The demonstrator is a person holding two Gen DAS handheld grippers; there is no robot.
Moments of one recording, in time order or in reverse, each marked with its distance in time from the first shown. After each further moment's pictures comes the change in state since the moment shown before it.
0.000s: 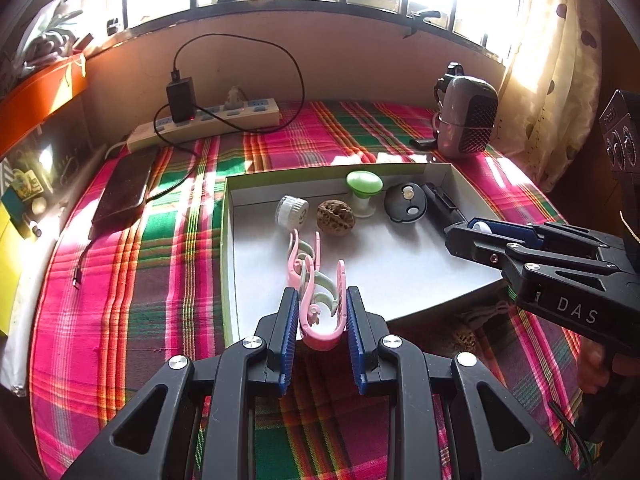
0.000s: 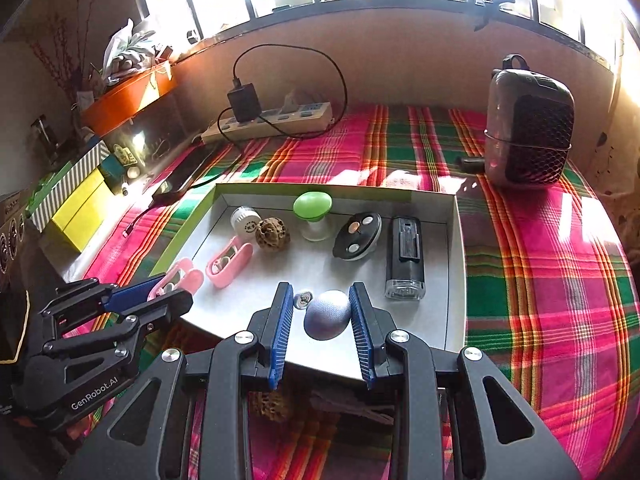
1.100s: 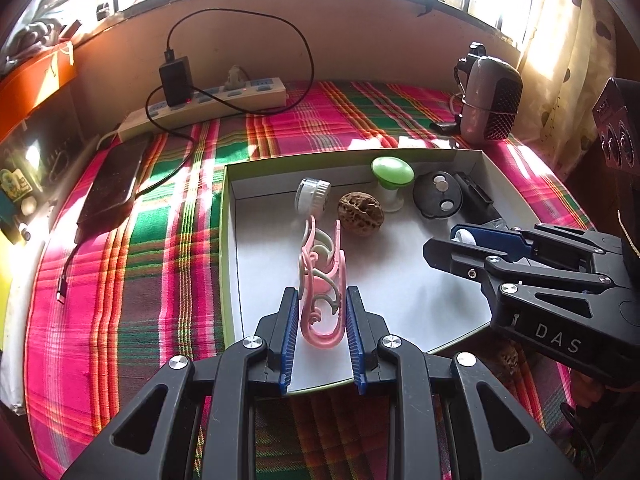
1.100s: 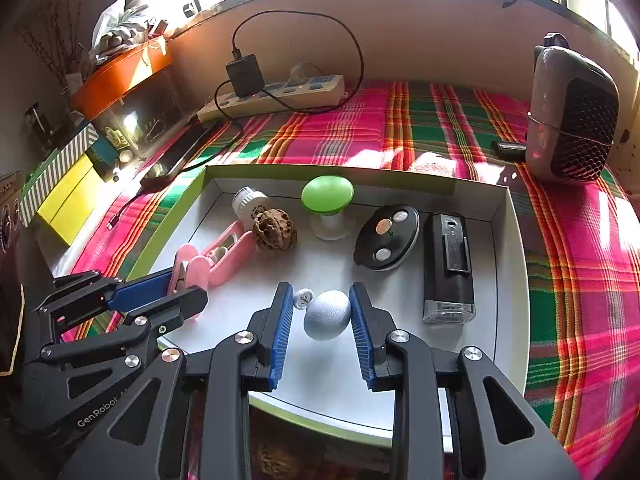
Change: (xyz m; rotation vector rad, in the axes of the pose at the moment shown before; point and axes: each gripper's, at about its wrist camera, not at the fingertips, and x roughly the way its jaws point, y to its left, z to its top) left arm 0.034 0.011 0.010 0.003 0.062 0.018; right arm 0.046 0.005 0.009 -0.017 0.071 0.022
